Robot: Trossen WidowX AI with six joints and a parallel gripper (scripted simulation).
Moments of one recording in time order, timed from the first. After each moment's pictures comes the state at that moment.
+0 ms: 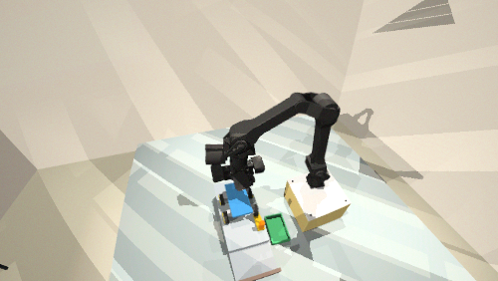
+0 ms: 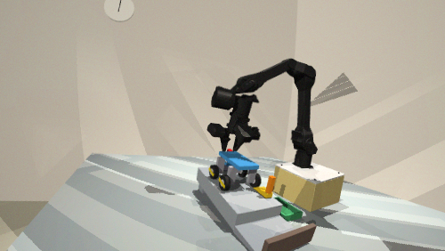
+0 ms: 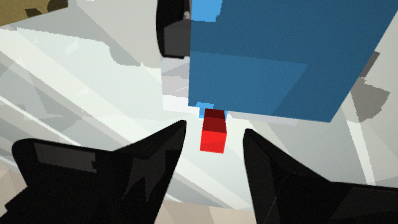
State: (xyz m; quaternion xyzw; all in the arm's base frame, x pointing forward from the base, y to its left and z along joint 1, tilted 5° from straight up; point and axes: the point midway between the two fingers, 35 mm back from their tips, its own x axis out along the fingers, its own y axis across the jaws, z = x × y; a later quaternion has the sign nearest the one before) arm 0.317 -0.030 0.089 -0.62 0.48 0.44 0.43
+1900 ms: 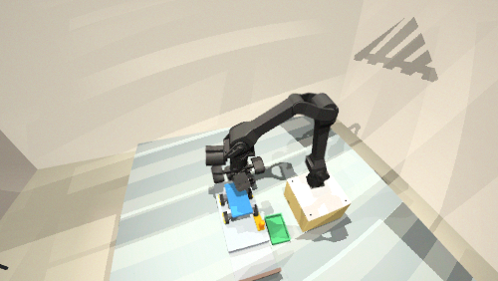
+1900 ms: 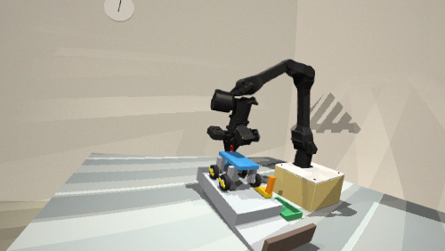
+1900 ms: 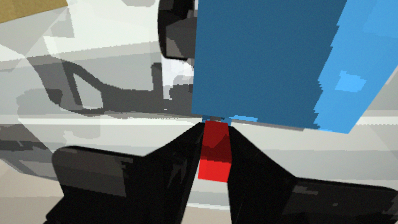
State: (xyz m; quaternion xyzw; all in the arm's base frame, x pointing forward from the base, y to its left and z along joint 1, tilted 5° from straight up) arm 0.316 -0.032 0.081 -0.62 0.48 0.45 0.42
